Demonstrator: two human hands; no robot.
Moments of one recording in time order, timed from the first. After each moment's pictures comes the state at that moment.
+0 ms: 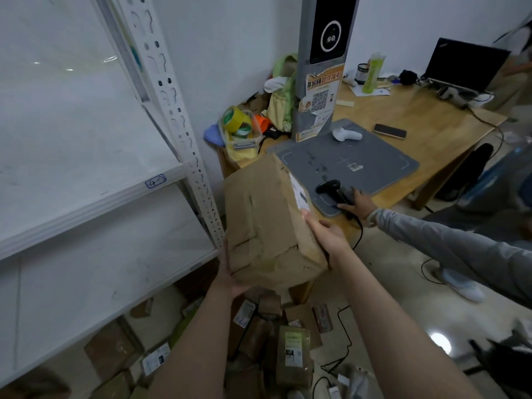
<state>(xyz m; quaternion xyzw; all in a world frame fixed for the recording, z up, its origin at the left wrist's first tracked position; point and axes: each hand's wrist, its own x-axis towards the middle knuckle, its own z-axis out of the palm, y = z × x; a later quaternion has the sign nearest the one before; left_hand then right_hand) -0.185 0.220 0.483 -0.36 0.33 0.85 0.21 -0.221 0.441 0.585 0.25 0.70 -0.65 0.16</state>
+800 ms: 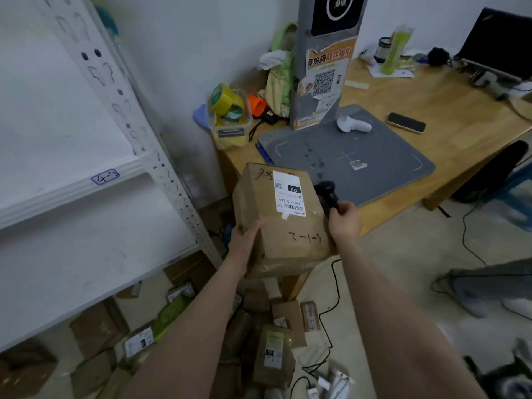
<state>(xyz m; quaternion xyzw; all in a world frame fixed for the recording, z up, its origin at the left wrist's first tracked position) -0.295 0.317 0.468 -0.32 0.61 0.71 0.11 -0.368 0.529 0.469 0.25 0.83 -0.50 -0.01</state>
